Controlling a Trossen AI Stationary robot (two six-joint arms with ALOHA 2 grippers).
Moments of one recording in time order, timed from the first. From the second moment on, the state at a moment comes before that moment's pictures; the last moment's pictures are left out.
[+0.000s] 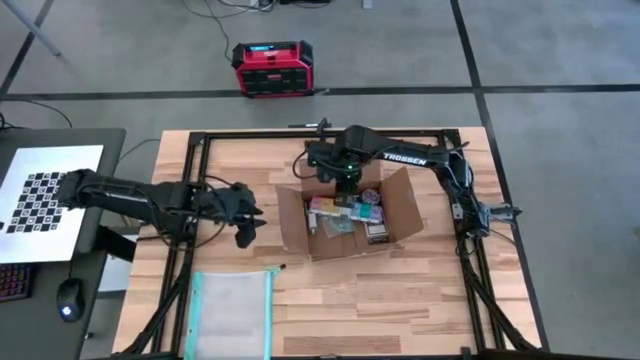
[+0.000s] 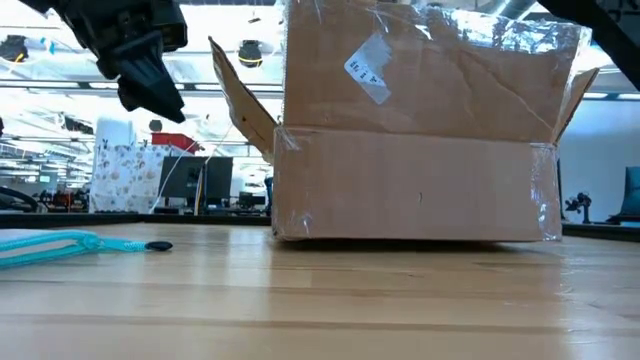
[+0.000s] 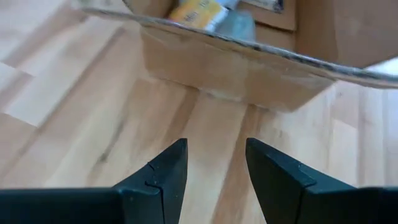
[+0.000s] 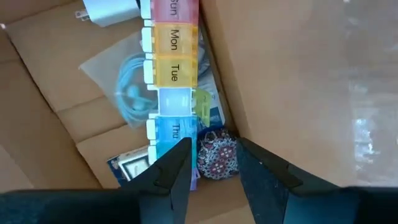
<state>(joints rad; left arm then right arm) -0.08 0.89 0.66 -0.53 -0.22 -0.45 -0.19 2.11 2.18 -1.57 0.07 -0.02</state>
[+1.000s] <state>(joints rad) -0.06 0.75 0.66 -0.59 -0.38 -0.50 -0.23 1.52 1.11 -0.61 0.07 0.02</state>
